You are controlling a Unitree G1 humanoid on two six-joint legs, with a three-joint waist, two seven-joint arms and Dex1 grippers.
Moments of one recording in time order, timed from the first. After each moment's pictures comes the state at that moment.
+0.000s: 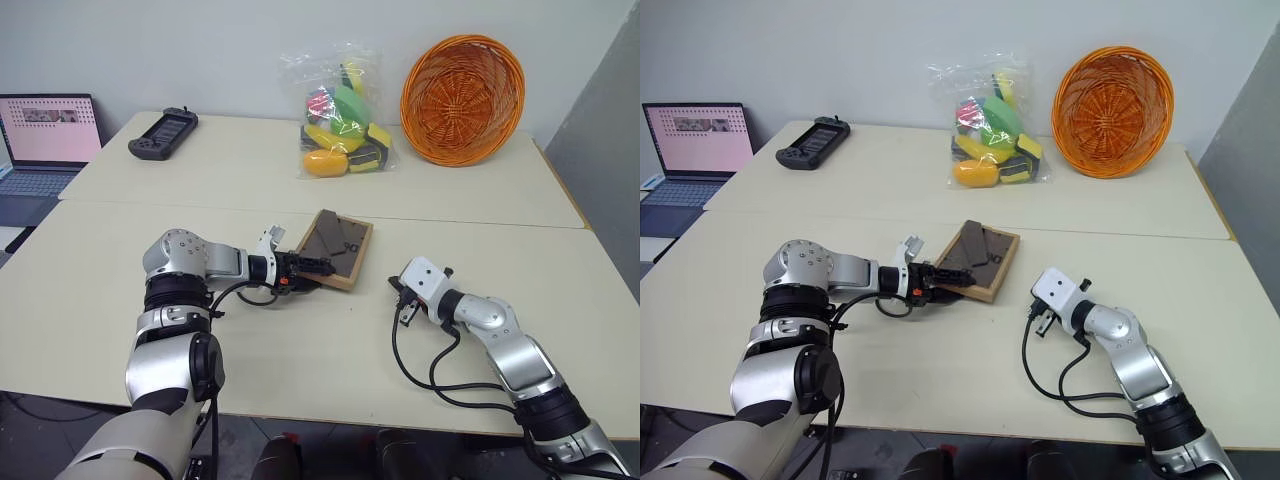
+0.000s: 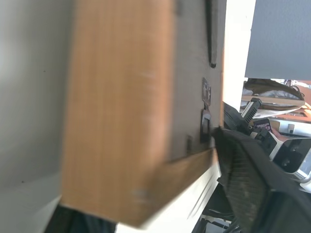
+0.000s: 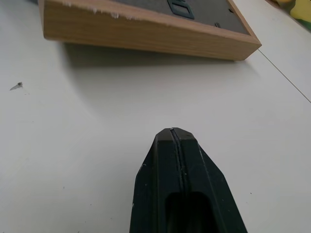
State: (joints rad) left arm -0.96 0.36 0.38 0.70 -0.72 1.60 -0.36; right arm -0.33 -0.45 0.26 -0.11 -0.10 0.37 0.59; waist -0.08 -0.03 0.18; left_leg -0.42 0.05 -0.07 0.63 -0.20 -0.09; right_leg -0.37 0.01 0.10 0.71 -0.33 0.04
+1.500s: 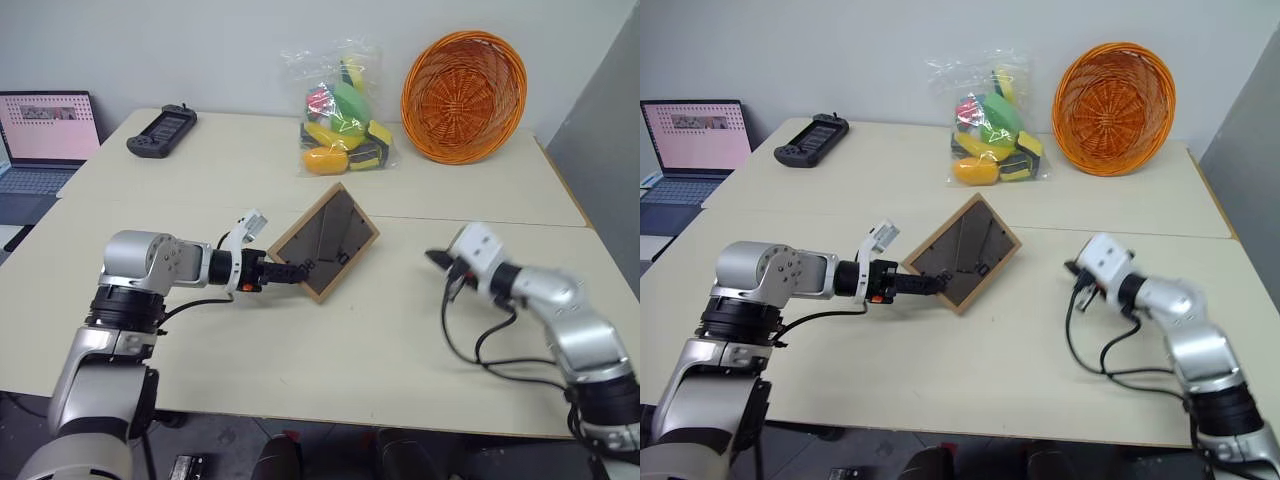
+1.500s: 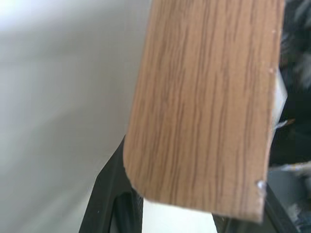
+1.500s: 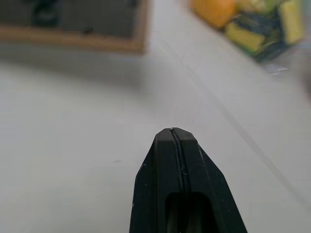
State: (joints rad) left arm -0.80 0.71 -0.13 0.27 -0.63 1.25 -1.01; right arm -0.45 -0.66 -0.02 -0.21 0.13 0.48 0.77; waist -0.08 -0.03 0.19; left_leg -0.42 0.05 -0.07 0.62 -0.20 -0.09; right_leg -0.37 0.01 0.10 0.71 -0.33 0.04
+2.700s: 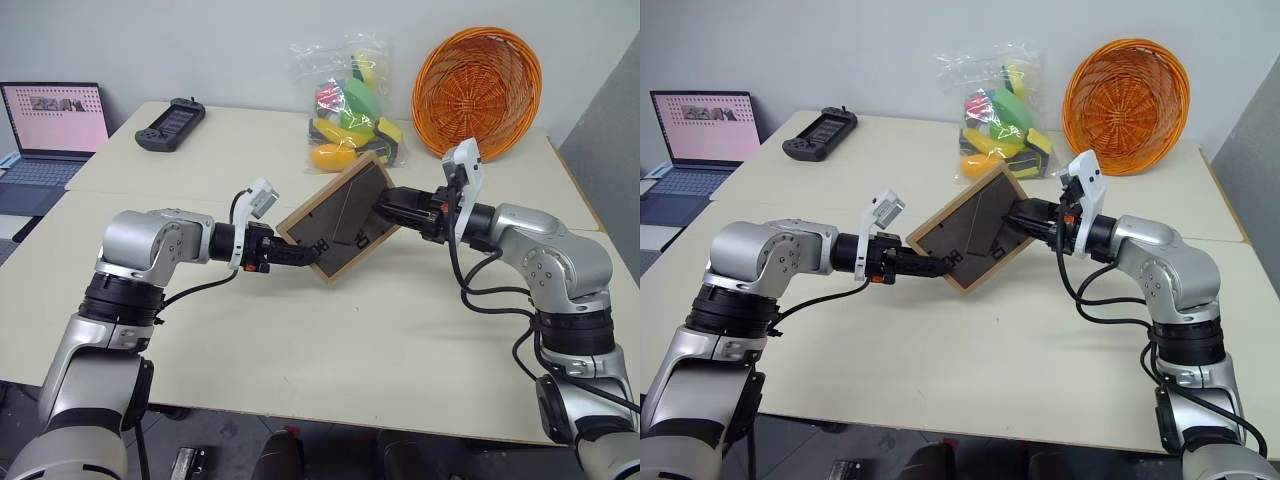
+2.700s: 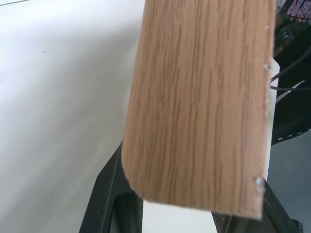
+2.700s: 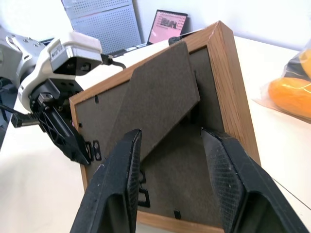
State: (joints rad) left arm -0.87 0.71 -0.16 0.19 -0.56 1.11 -1.14; right arm -0.76 -0.45 -0.03 -0.12 0.54 0.82 0.77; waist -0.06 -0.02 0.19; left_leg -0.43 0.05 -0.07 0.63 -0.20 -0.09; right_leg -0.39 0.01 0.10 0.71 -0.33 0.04
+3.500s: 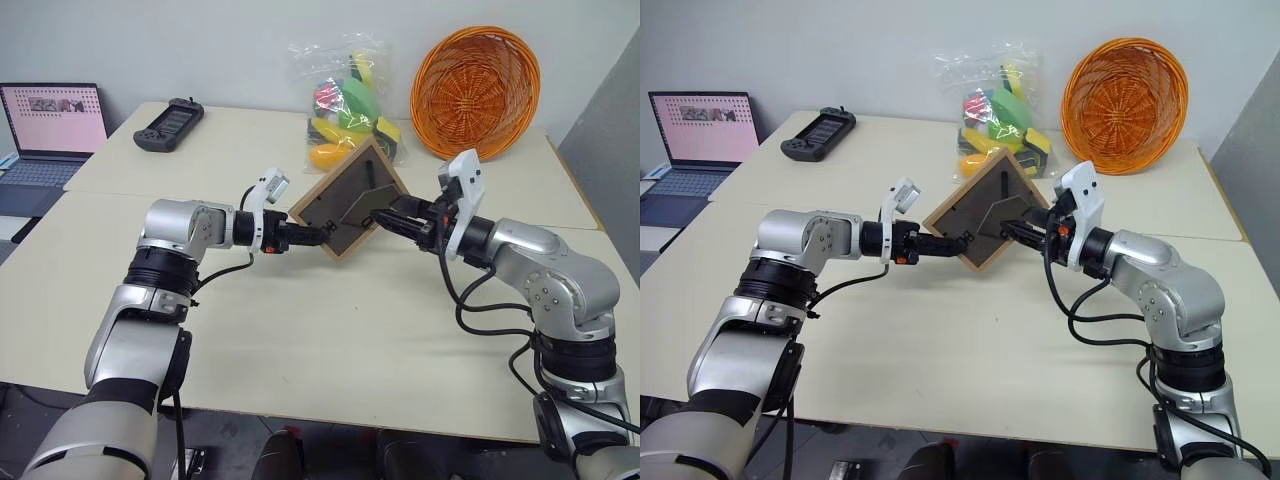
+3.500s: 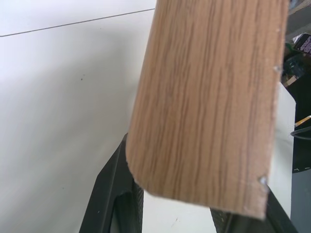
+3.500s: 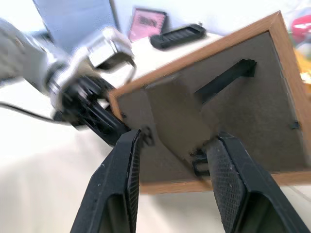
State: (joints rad) left arm -1.04 0.57 -0.16 0.58 -0.44 0.99 -1.12; right arm -0.64 -0.47 0.01 -0.33 0.50 0.88 0.59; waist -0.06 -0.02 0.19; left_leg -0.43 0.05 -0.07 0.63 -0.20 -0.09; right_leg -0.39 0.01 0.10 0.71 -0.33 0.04
